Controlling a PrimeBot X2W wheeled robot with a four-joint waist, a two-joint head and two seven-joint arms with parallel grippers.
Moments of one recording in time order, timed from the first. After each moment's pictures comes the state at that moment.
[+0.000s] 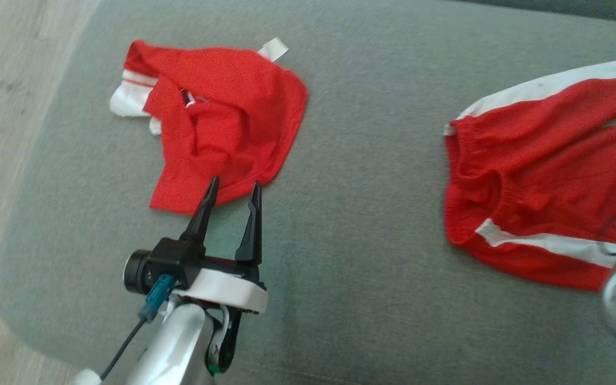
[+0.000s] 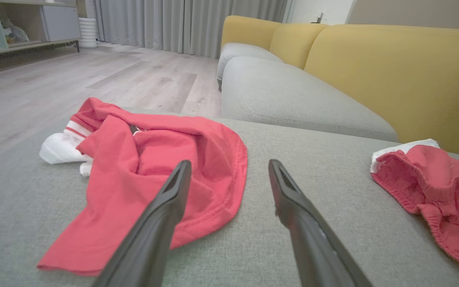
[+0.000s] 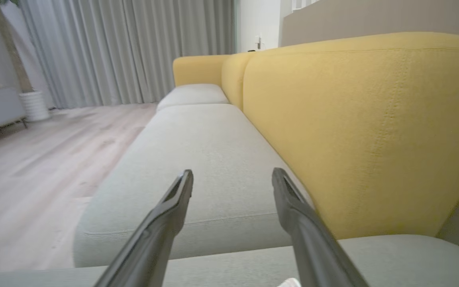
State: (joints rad) left arm -0.29 0.05 -0.42 0.36 -0.34 0.03 -0.25; right arm -1.06 -0.12 -0.75 0.94 -0.54 0.12 -0.23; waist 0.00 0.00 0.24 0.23
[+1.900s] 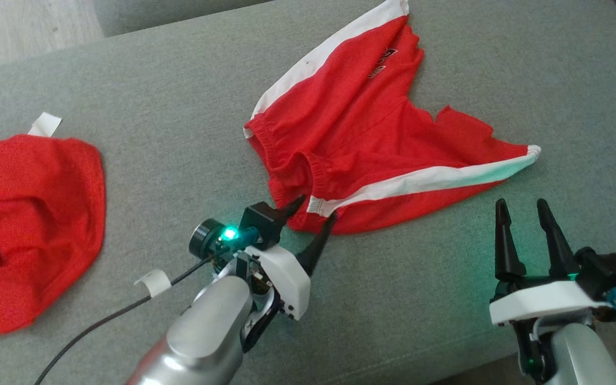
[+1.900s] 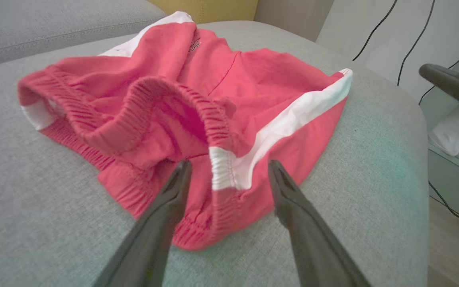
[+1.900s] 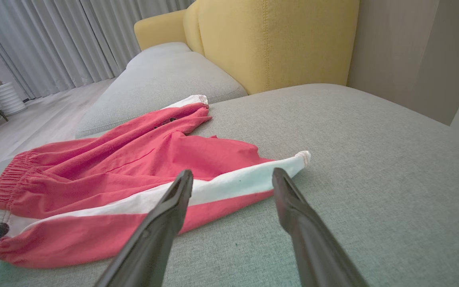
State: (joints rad) left arm -0.53 0.05 -0.74 0.62 -0.41 -0.11 0.01; right arm -0.09 -0.04 0.00 0.30 0.21 0.12 -0.25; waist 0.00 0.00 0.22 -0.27
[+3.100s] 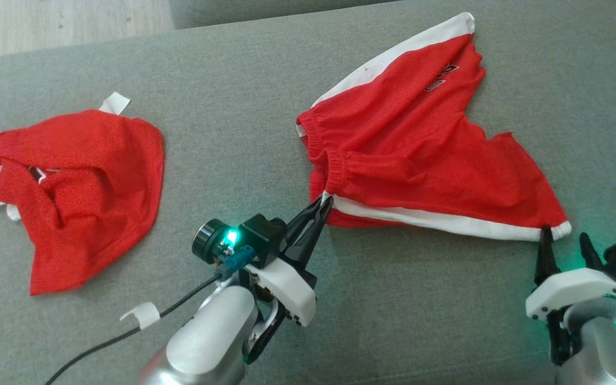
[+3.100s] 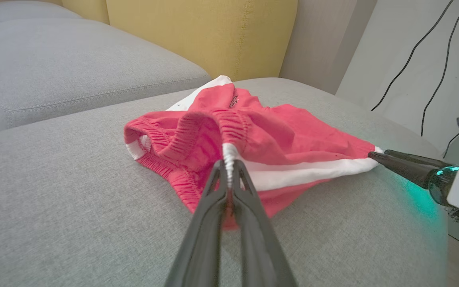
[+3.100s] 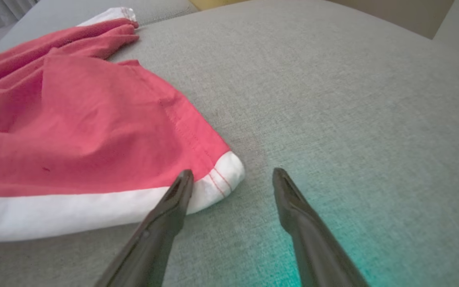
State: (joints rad) left arm -0.48 0.08 -0.77 0.49 -0.42 -0.05 -0.12; right arm -0.28 -0.04 -0.32 0.74 0.06 0.12 -0.18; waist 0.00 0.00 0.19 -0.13
